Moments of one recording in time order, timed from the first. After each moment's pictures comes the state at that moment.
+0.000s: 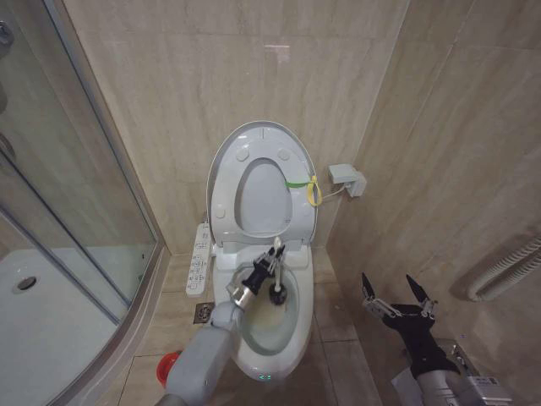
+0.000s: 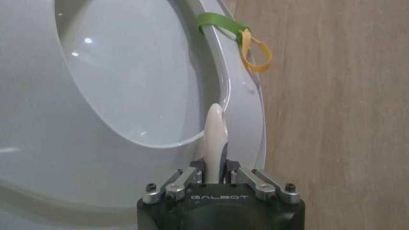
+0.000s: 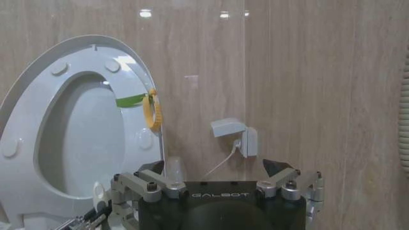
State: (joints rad) left arm 0.68 -1.53 -0.06 -0.90 -0.50 -0.66 0.56; right arm -1.85 1.50 0.76 2.43 0.26 -0.01 -0.03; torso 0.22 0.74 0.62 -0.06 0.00
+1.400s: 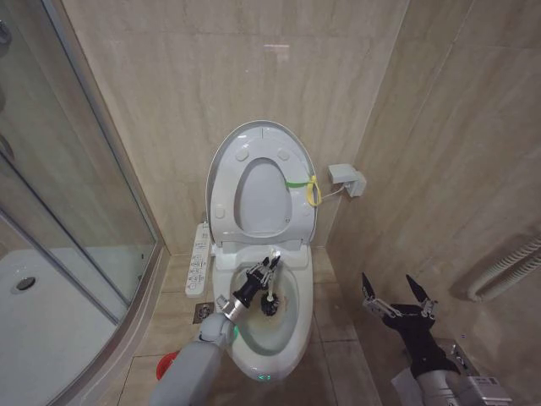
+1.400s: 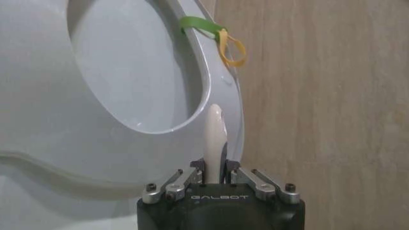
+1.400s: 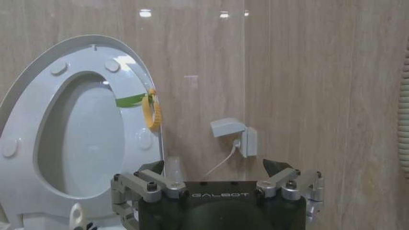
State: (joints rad) left arm 0.79 -1.43 -0.06 -1.02 -0.46 -0.67 0.59; right arm -1.85 1.50 0.76 2.43 0.26 -0.01 -0.03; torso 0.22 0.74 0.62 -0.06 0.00
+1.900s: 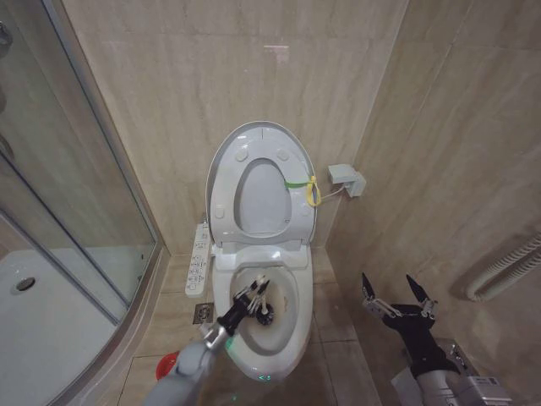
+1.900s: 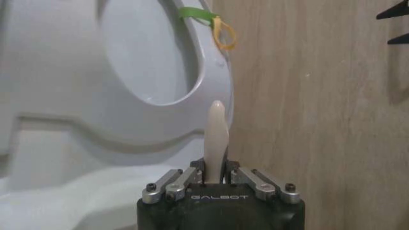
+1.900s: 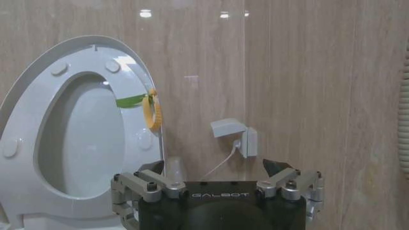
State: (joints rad) left arm 1.02 -1.28 -0.11 -1.24 -0.43 -0.60 0.55; right arm -1.85 1.50 0.76 2.43 0.26 -0.01 -0.03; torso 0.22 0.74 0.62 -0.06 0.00
